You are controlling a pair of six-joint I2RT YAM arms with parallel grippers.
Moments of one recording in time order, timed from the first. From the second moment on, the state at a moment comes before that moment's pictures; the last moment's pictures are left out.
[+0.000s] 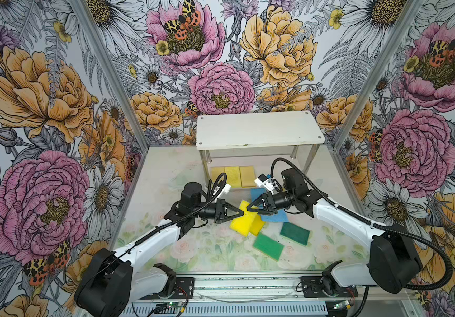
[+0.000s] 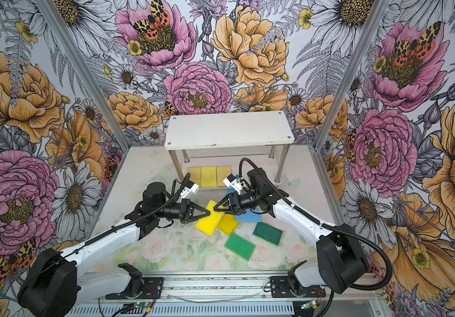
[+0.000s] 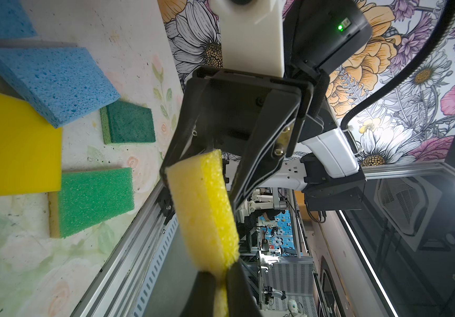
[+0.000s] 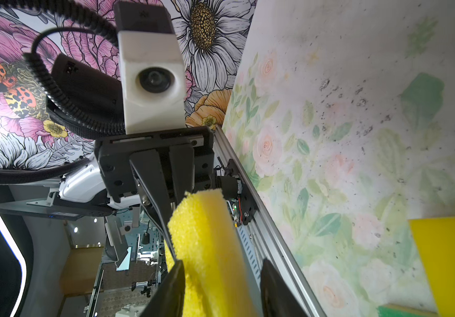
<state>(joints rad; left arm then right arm) -0.51 1.17 0.60 0.22 1.08 -1.08 0.50 1.39 0.92 -0.25 -1.11 0.65</state>
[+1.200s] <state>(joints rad) -0.53 0.85 0.41 0.28 0.28 -1.19 0.72 1.28 0.92 -0.25 -0.55 0.88</state>
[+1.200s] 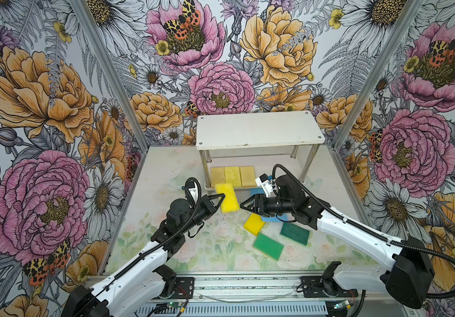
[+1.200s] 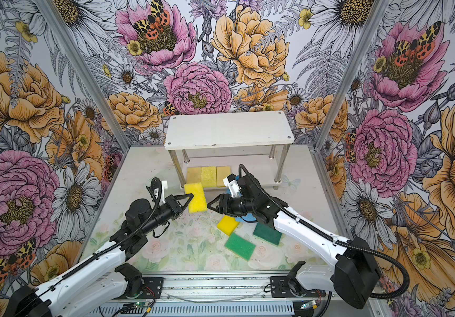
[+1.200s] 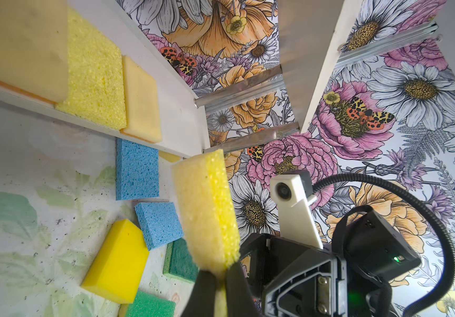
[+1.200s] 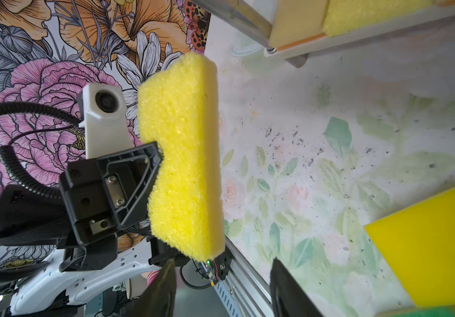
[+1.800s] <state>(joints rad) -0.53 0.84 0.40 0.28 0.28 -1.19 0.78 1.34 0.97 -0.19 -0.54 0.88</state>
